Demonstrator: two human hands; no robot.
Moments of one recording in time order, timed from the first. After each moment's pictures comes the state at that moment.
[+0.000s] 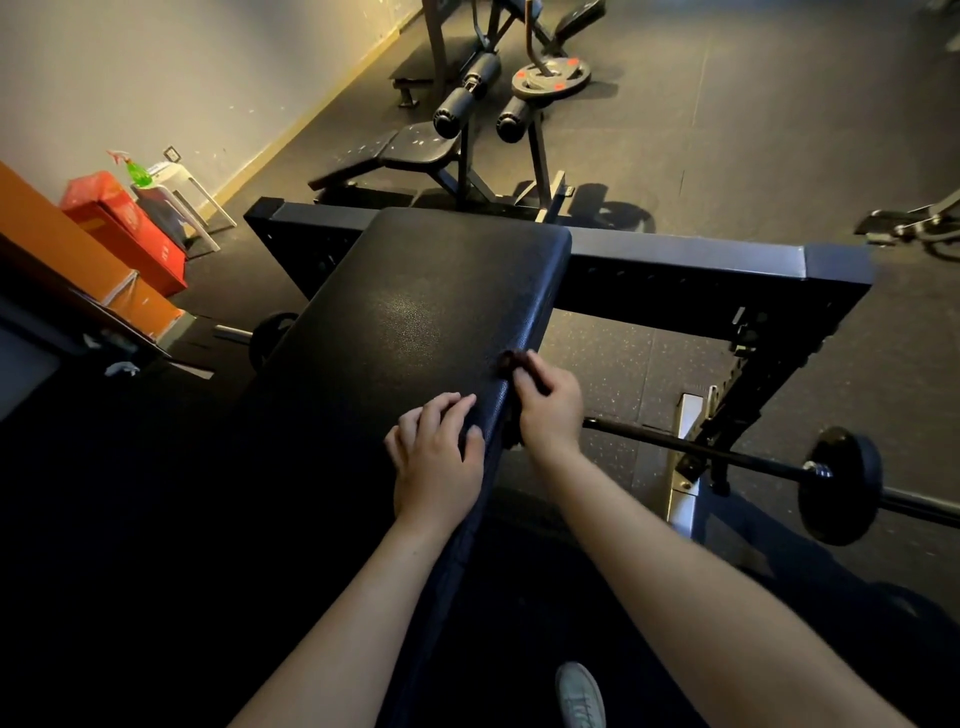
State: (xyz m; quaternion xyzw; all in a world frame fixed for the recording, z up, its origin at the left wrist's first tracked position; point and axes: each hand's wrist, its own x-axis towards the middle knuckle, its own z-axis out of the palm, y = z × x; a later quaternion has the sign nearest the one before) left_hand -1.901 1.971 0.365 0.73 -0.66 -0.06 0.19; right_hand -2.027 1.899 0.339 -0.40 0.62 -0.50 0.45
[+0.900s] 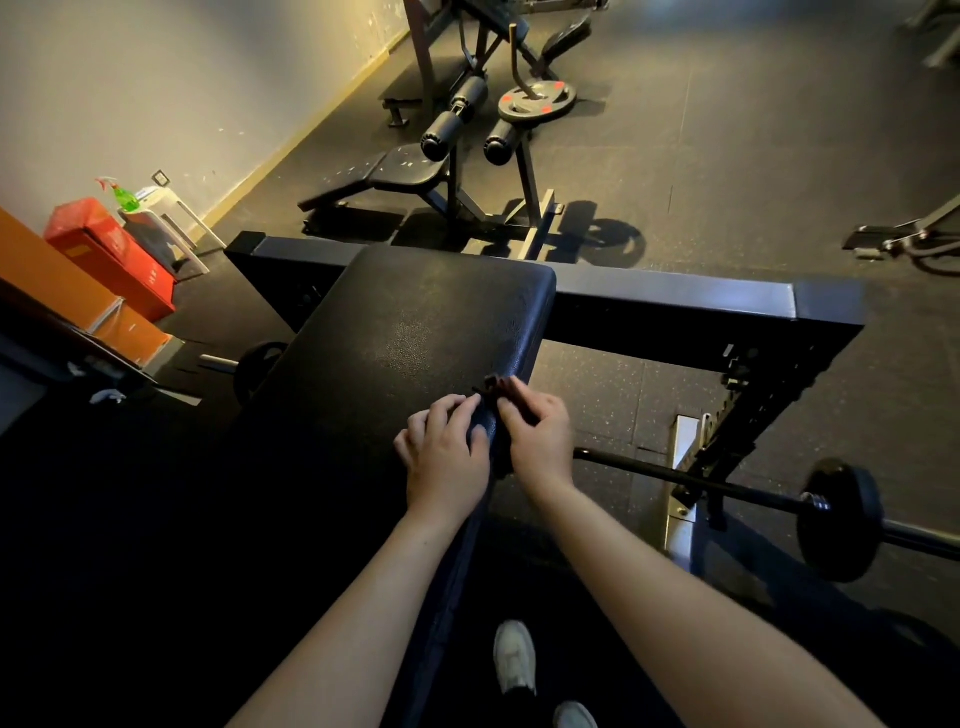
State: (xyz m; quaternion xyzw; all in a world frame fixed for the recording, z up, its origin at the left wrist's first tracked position) left_hand -1.931 1.894 0.373 0.74 -0.65 -0.09 0.17; right_hand -2.041 1.864 0.344 -0.41 0.61 -0.50 0.46
